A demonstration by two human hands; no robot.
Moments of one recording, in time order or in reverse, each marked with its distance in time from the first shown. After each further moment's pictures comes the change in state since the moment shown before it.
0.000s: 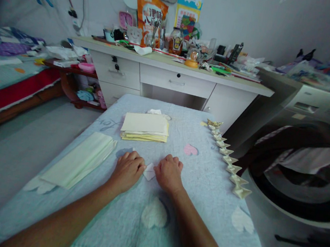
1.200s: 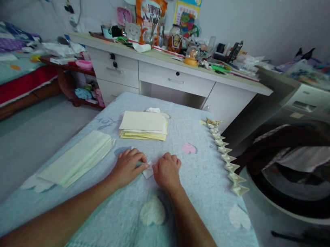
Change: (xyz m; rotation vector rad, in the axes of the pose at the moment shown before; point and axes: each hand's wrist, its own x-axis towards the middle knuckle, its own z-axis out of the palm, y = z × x) left_hand 0.008 -0.005 0.003 -0.103 0.026 0.035; right_hand 0.000 0.004 0.007 0.005 0.071 -0.055
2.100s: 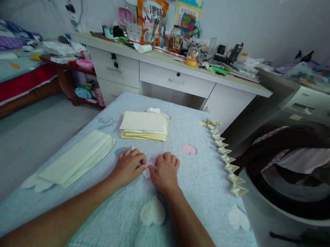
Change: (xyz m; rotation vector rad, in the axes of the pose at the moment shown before) left_hand 0.002 0.003 -0.002 0.015 -0.040 -0.026; right_hand -0.004 -0.006 0.006 0.022 0.106 -0.002
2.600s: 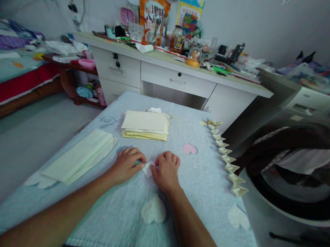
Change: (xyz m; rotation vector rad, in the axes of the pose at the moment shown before) left_hand -0.001 -0.016 -0.002 -0.113 -0.022 0.052; right_hand -0.001 0.004 0.000 0.086 0.036 -0.064
